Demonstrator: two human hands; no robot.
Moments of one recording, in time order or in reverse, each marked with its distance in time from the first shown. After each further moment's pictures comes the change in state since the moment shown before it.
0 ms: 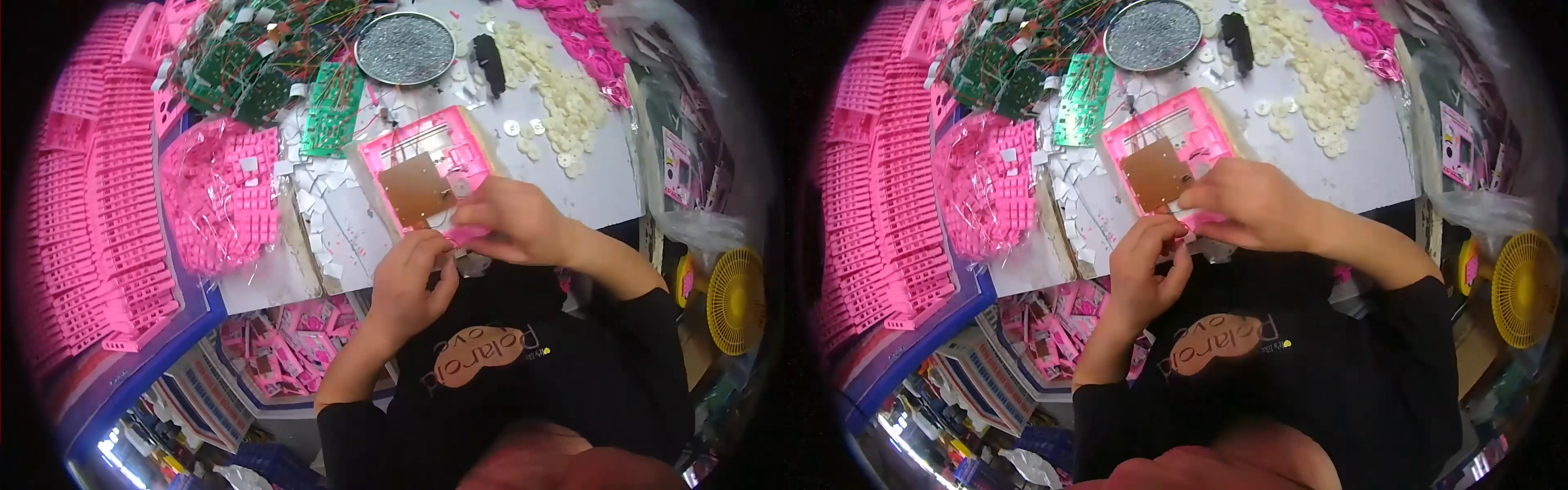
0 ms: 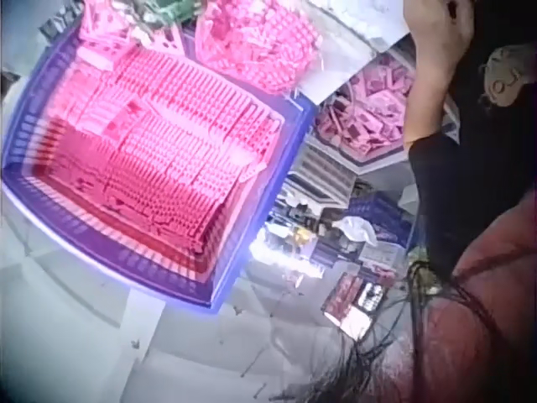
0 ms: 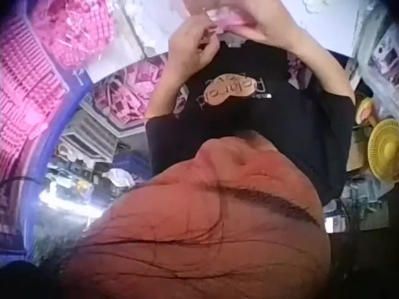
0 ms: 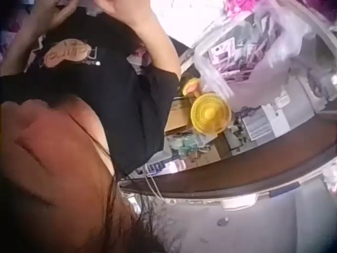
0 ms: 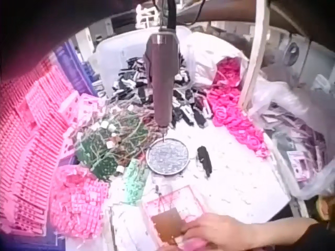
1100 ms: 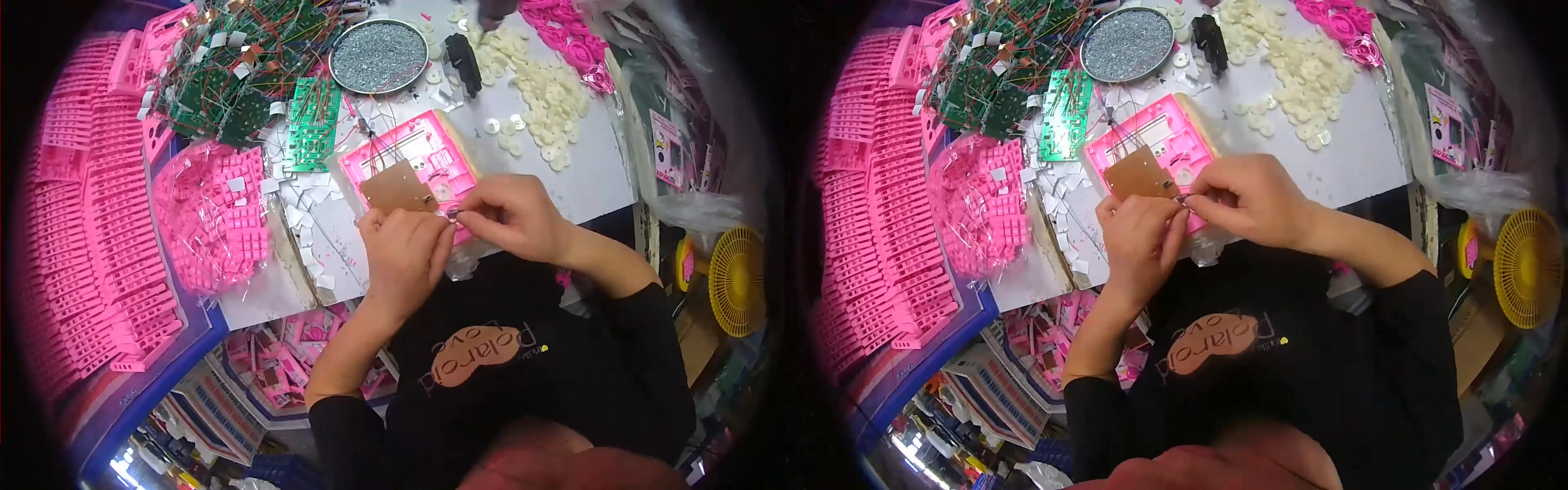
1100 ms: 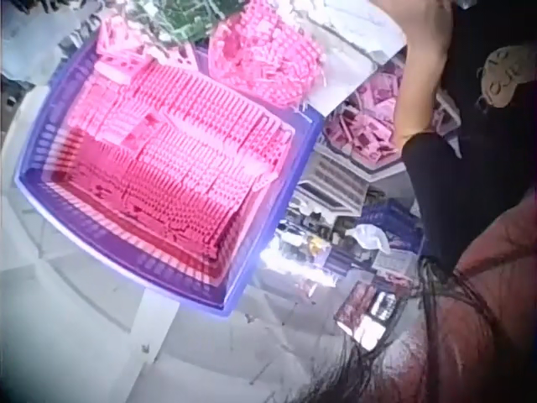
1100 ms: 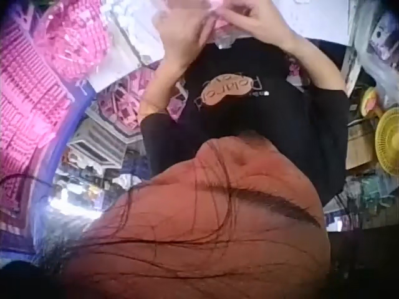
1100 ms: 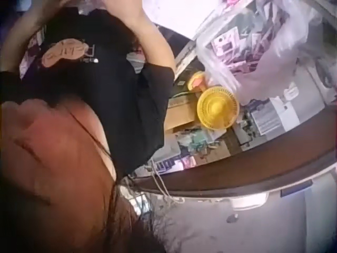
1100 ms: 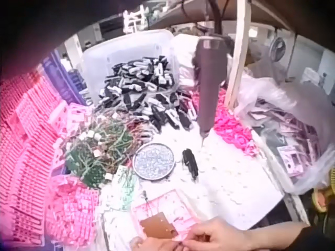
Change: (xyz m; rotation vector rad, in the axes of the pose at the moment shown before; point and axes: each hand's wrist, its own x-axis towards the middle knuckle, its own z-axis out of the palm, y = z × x) left_hand 0.036 -0.011 0.013 0.309 0.003 0.199; right_hand -0.004 -0.016 -0.012 0.282 0.104 0.549
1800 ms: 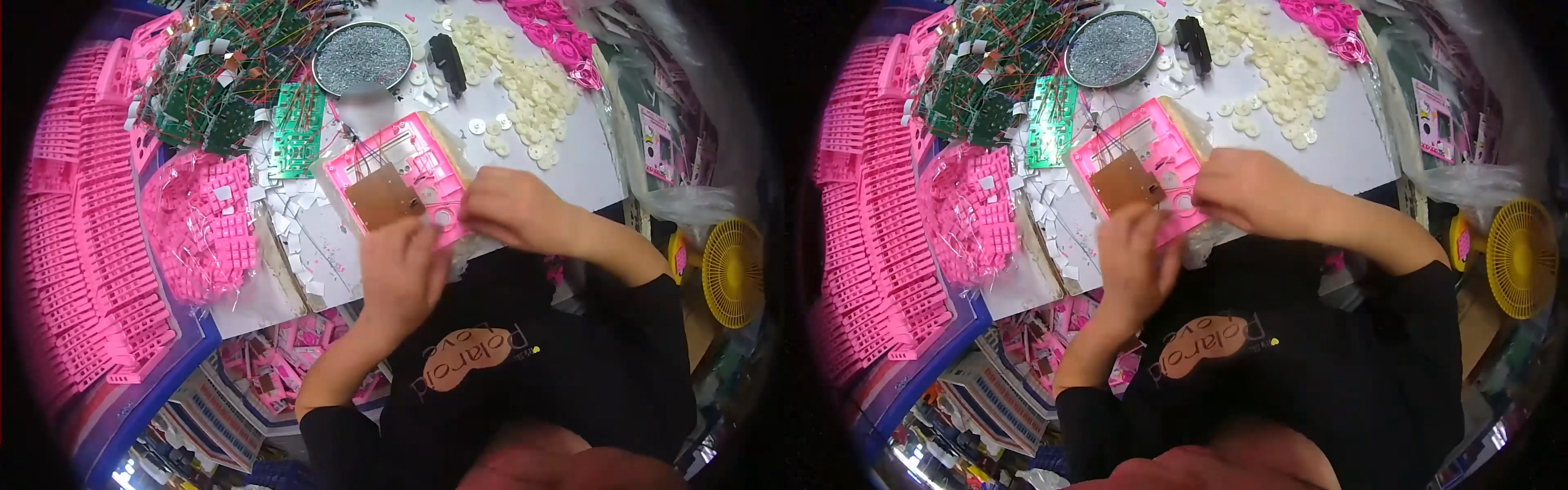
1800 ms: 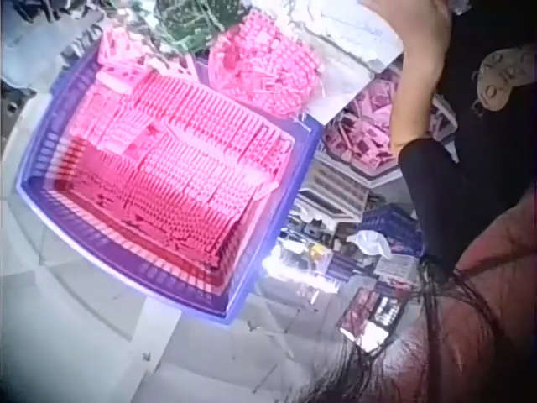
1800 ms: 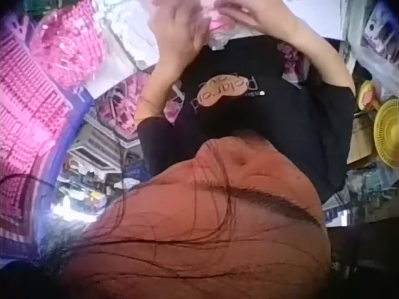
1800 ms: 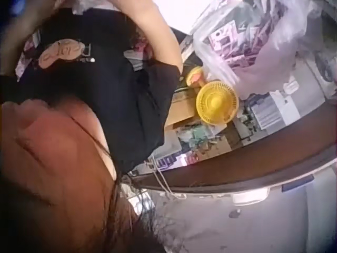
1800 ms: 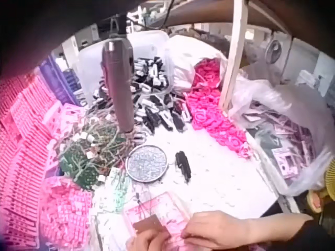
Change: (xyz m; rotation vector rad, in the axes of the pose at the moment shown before) left_hand -0.006 0.020 -0.002 -0.017 0.004 -0.050; right_hand 0.003 0.012 -0.028 -0.410 -0.215 -0.365
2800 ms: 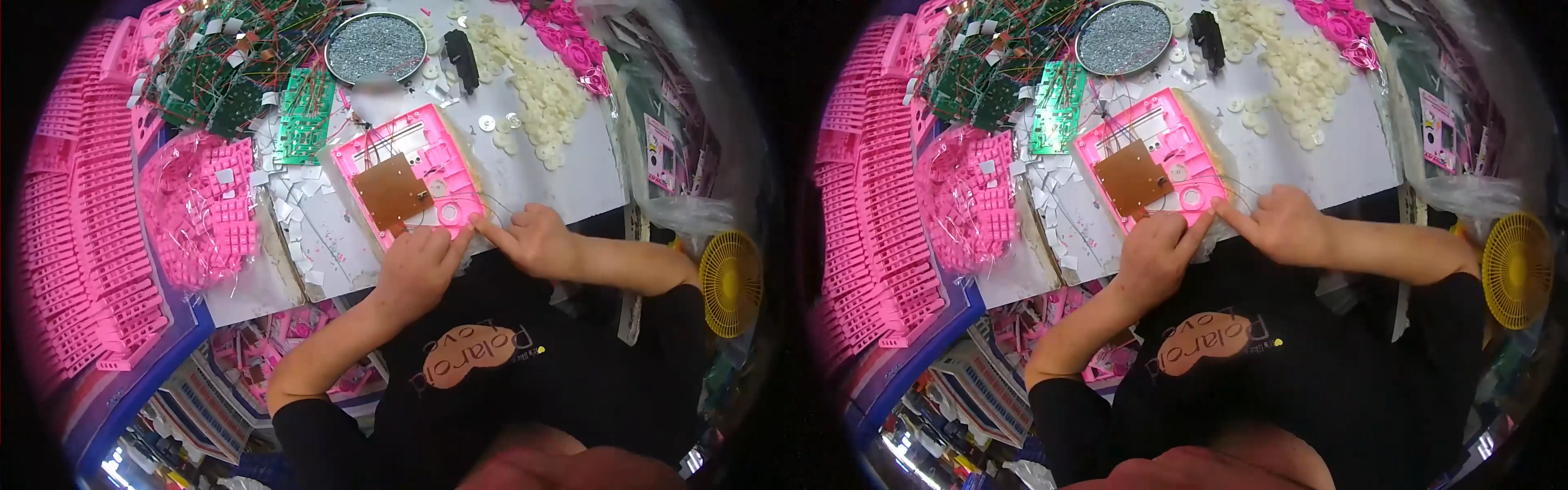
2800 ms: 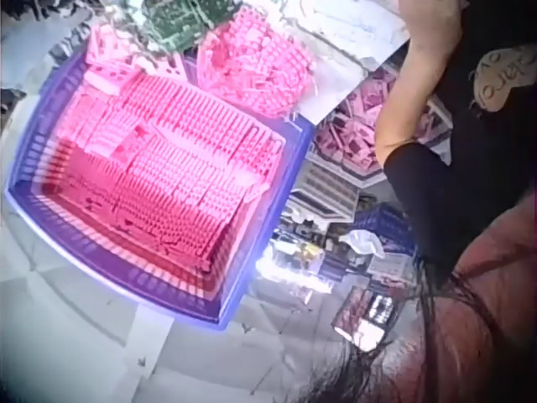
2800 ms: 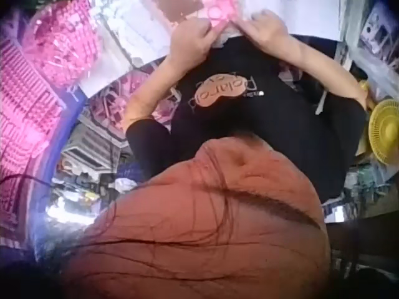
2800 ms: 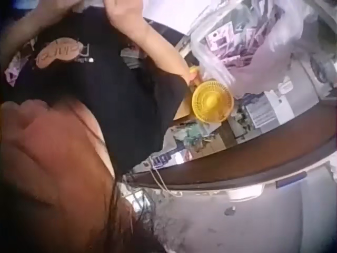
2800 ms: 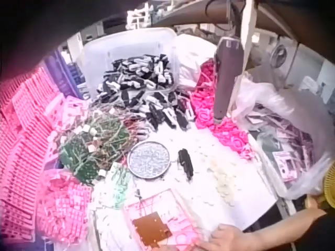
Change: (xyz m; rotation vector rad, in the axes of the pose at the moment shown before) left_hand -0.016 -0.017 0.021 0.034 -0.252 0.287; right_hand -0.061 -0.003 0.033 -0.467 -0.215 0.064
